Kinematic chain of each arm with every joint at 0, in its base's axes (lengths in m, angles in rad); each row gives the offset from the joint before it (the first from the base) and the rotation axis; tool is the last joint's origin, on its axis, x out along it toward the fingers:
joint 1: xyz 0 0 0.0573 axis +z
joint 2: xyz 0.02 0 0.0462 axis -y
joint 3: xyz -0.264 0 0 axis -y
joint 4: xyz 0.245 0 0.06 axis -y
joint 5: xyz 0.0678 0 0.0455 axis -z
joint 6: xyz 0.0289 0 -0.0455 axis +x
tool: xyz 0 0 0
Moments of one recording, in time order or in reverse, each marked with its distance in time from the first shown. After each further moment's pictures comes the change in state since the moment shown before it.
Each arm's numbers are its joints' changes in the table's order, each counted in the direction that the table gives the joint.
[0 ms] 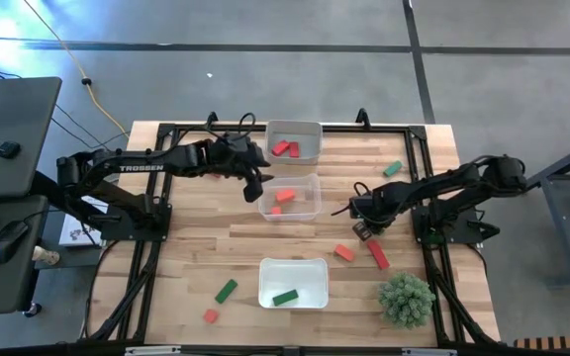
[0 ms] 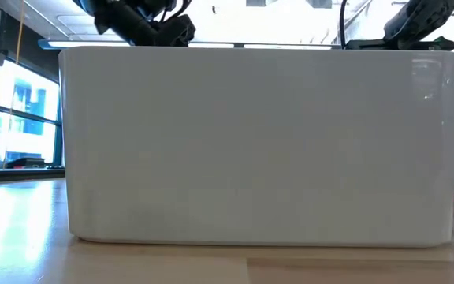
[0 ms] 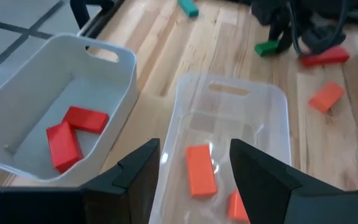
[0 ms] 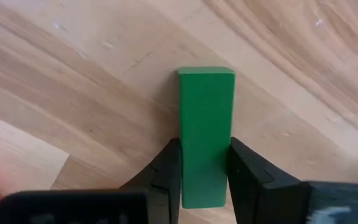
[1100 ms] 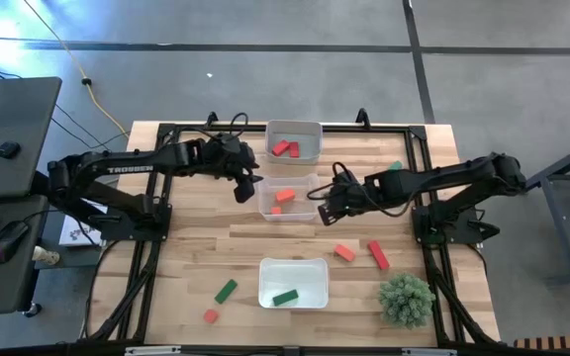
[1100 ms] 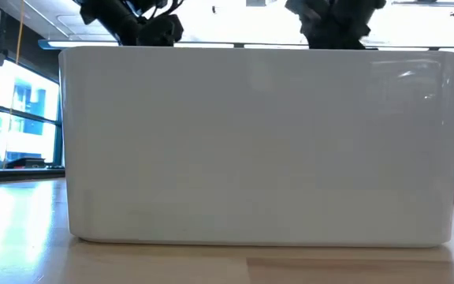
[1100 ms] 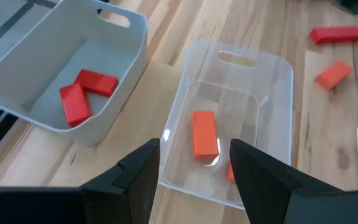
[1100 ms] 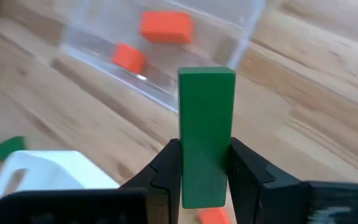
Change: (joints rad) left arm 0.000 0.085 -0.001 -0.170 -0.030 -0.063; right arm 0.109 -0.002 0.537 -0.021 0.277 0.150
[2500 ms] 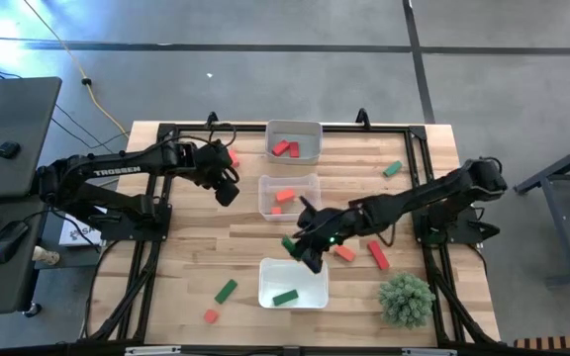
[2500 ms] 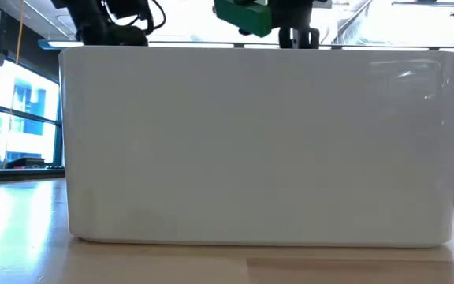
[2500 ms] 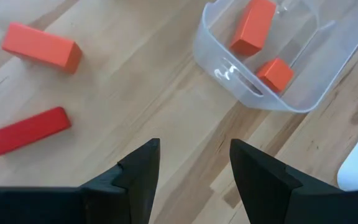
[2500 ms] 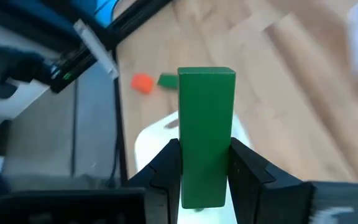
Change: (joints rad) left arm 0.000 0.095 0.000 -0.480 -0.041 -0.419; right arm 0.152 -0.179 0.025 0.593 -0.294 -0.374
